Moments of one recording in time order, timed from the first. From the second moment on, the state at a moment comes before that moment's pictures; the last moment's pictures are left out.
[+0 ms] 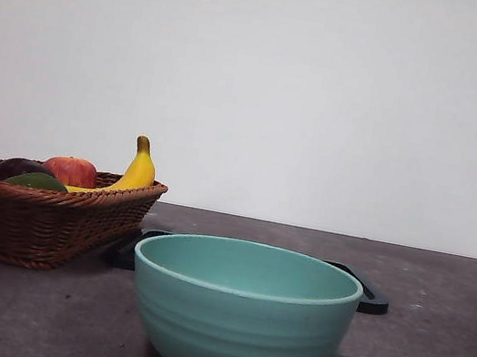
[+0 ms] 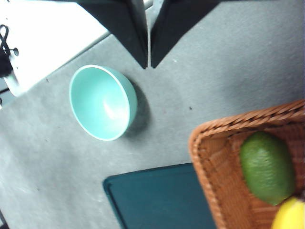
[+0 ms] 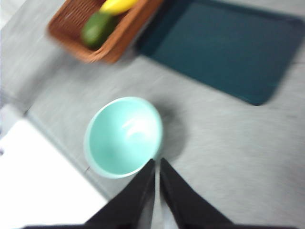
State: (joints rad) left arm -0.17 0.69 0.82 -0.96 0.57 -0.09; right arm 0.38 0.80 0.93 -0.93 -0.47 0.06
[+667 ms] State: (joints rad) left arm -0.19 0.71 0.83 -0.91 0.52 -0.12; right arm 0.45 0.82 0.93 -0.93 -0.47 0.06
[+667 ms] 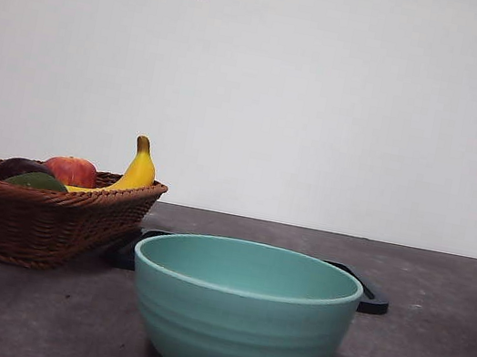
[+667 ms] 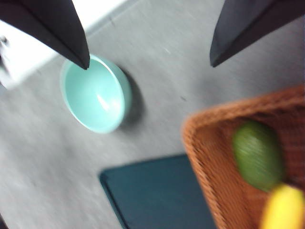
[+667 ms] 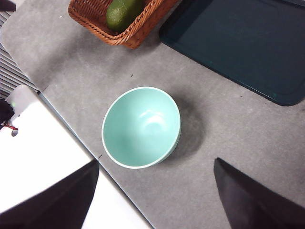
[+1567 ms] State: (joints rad) left arm -0.33 1.42 1.14 -0.79 0.05 -0.11; right arm 0.45 0.82 0.93 -0.93 -0.47 0.06
